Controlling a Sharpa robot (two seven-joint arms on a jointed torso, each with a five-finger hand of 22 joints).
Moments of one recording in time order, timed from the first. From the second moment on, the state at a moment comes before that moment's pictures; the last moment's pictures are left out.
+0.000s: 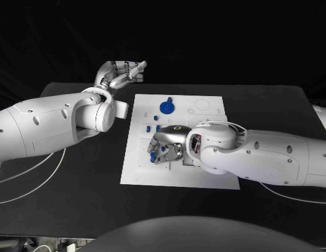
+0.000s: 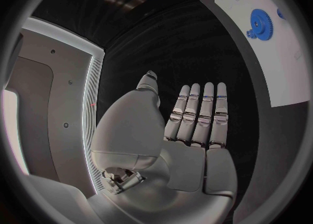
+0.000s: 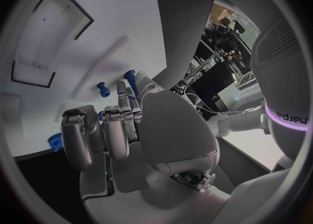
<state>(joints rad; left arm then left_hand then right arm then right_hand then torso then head) 1.33 -0.70 -0.22 1.33 -0.03 -0.52 0.53 1.30 -0.07 -0.09 0.29 0.26 0.90 0.21 0.10 0.09 0.93 0.17 0.15 0.06 0.73 0.16 0.44 0.22 0.17 0.75 0.28 0.07 0.55 1.19 -0.58 -0.19 1.62 -1.49 -0.08 -0.17 1.46 -0.04 0.15 0.18 0.05 0.88 0.17 0.07 0.06 0.94 0.12 0.05 0.06 1.47 0.05 1.57 1.31 0.01 1.47 0.15 1.57 1.31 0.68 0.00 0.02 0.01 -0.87</state>
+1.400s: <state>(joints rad) 1.32 -0.67 -0.22 1.30 -0.03 -0.51 0.52 1.30 -0.06 -0.09 0.29 0.26 0.90 0.21 0.10 0.09 0.93 0.18 0.15 0.06 0.73 0.16 0.44 0.21 0.17 0.75 0.28 0.07 0.54 1.31 -1.11 -0.21 1.87 -0.97 -0.28 -0.18 1.28 0.05 -0.01 0.29 0.09 0.79 0.16 0.07 0.08 1.10 0.08 0.53 0.36 1.47 0.02 1.57 1.31 0.01 1.47 0.12 1.57 1.31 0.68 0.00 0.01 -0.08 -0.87</state>
